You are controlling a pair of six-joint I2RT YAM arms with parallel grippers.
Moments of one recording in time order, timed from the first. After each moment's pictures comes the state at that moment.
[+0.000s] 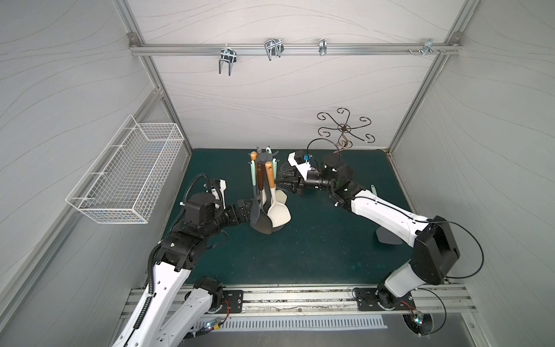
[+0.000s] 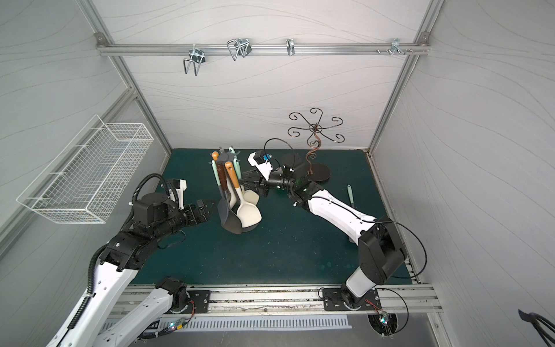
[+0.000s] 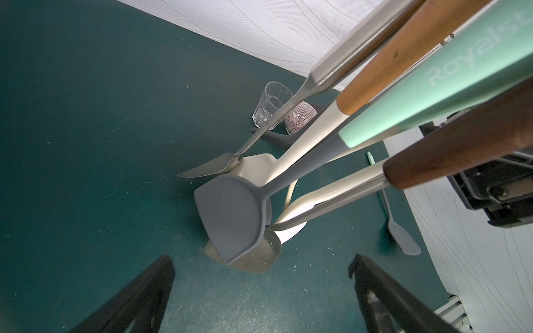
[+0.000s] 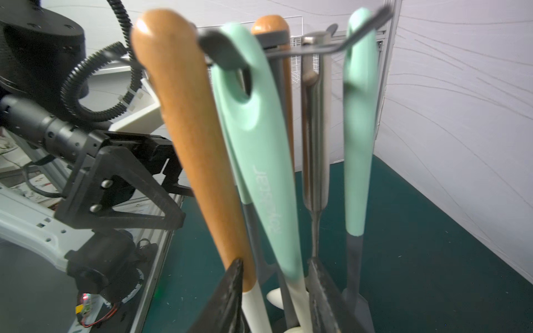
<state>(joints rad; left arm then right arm) -0.30 0.72 0.92 -0.75 0.14 -0.49 0.72 1.58 1.23 0.24 -0.72 -0.03</state>
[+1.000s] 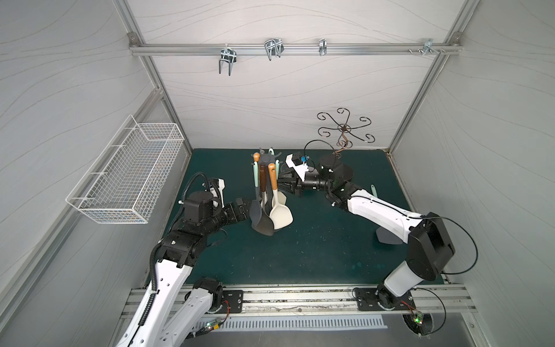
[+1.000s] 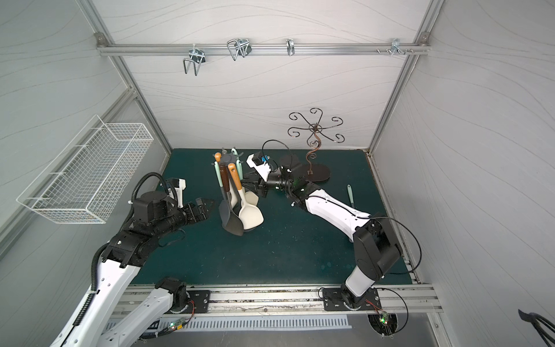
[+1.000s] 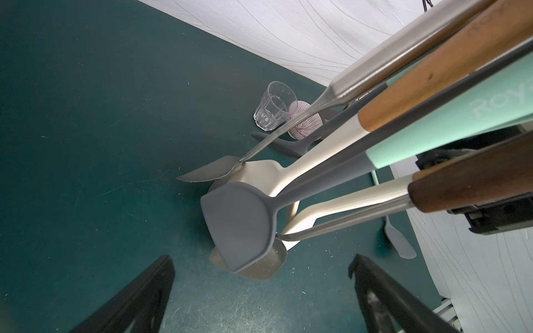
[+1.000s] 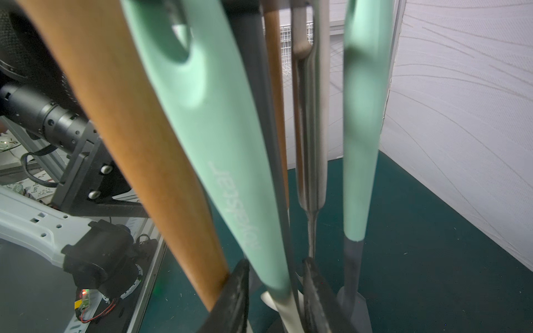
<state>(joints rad) -0.22 0.74 0.91 -0.72 0.20 -0.49 0.73 1.61 1.23 0.27 -0.76 -0.02</state>
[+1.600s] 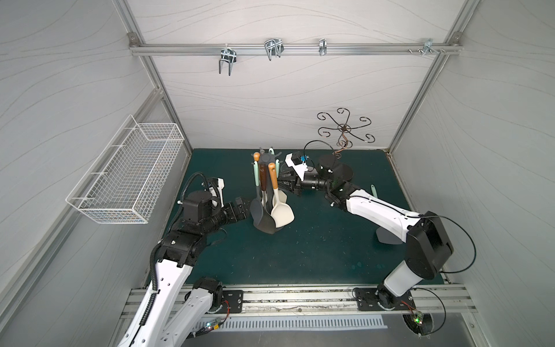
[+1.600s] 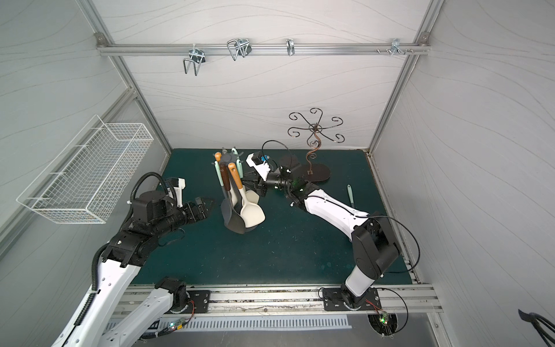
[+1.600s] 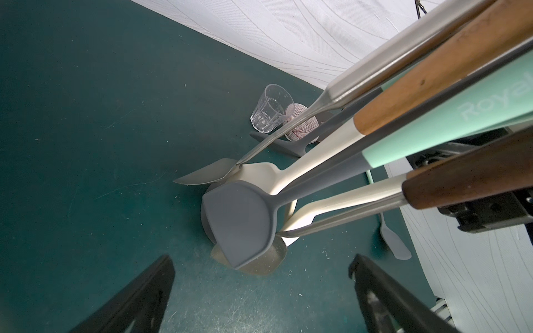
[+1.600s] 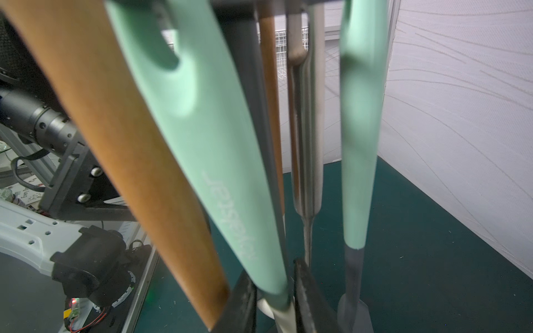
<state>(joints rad) -0.21 0.74 0.90 -0.71 0.22 -0.49 0.73 1.62 1.23 0.30 -0.74 -0.02</state>
